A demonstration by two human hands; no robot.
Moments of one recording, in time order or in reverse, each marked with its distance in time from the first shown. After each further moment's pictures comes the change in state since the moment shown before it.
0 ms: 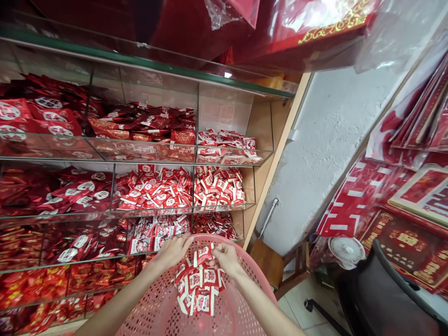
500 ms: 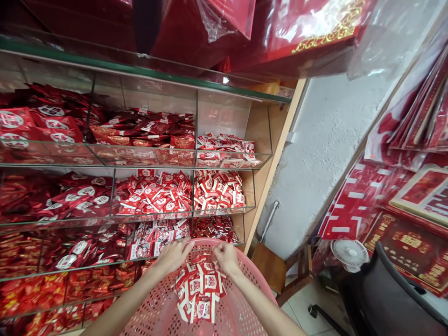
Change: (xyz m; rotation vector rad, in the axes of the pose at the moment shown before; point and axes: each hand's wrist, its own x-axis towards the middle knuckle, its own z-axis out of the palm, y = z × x) left_hand 0.000 -0.001 -0.002 -0.035 -0.016 0.008; right_hand 0.025 0.006 -0.001 -0.324 0.120 -0.148
